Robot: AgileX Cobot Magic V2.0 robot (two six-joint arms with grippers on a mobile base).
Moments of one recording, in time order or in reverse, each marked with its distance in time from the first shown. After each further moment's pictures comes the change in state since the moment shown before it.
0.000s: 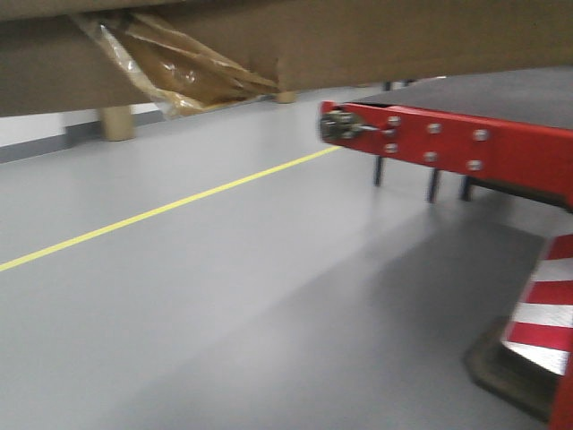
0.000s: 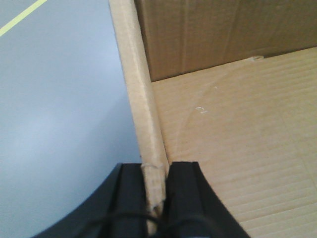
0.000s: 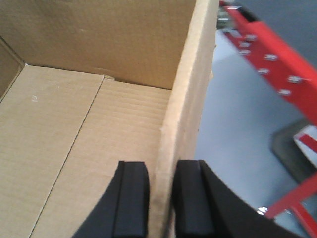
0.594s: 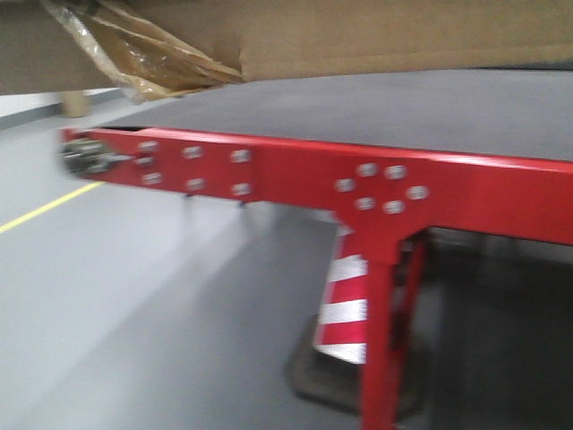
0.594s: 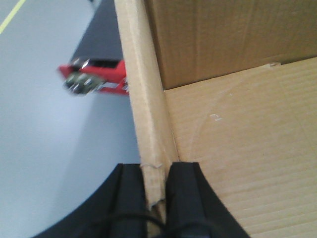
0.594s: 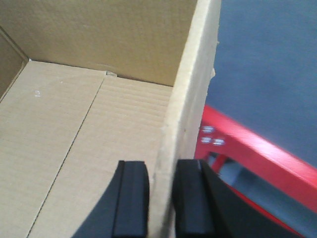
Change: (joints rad) left arm -0.008 0.000 0.000 0.102 -0.020 0.000; right arm 0.002 0.007 0.000 0.013 -0.023 0.008
